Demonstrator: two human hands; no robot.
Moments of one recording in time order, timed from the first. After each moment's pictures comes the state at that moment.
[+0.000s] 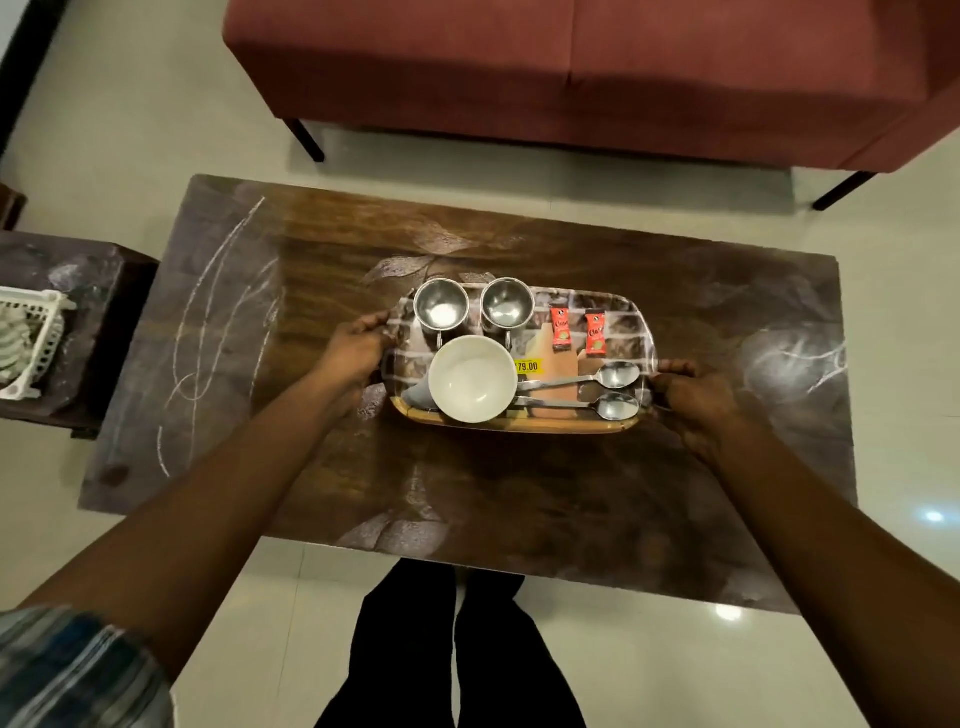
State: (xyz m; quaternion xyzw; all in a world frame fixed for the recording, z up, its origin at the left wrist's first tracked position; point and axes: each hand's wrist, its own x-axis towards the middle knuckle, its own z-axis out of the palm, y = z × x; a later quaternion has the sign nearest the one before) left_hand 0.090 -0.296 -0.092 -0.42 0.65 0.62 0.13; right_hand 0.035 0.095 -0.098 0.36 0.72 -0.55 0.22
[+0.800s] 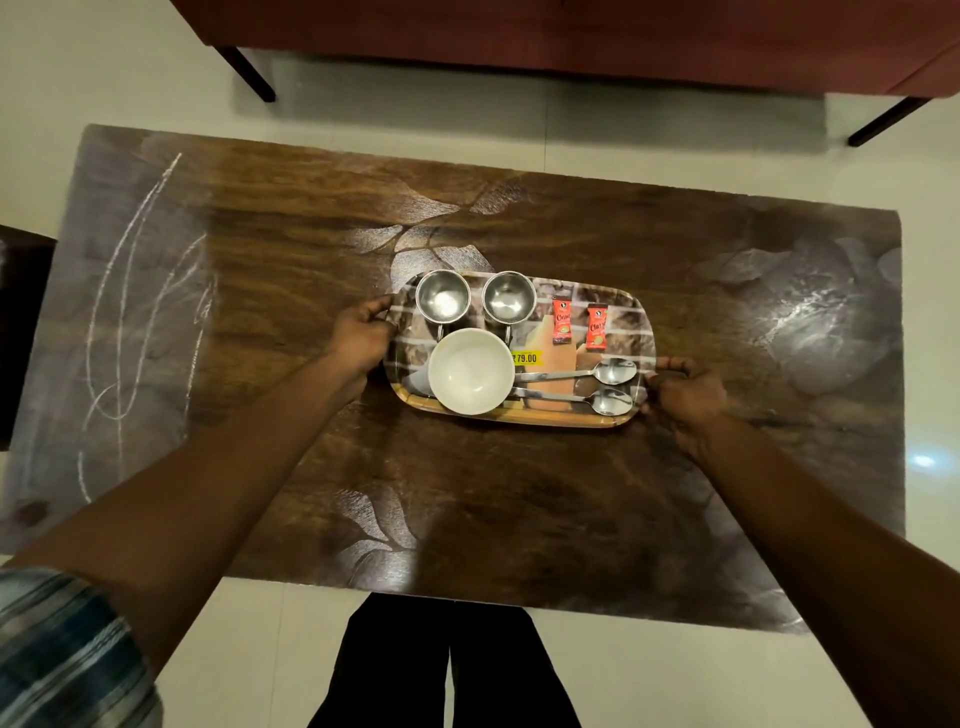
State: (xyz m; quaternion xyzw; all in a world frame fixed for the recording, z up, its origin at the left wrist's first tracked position) left_hand 0.029 -0.283 -0.210 -0.41 0.67 0.59 0.15; right_hand 0.004 0.099 -0.203 0.41 0.73 -0.50 0.23
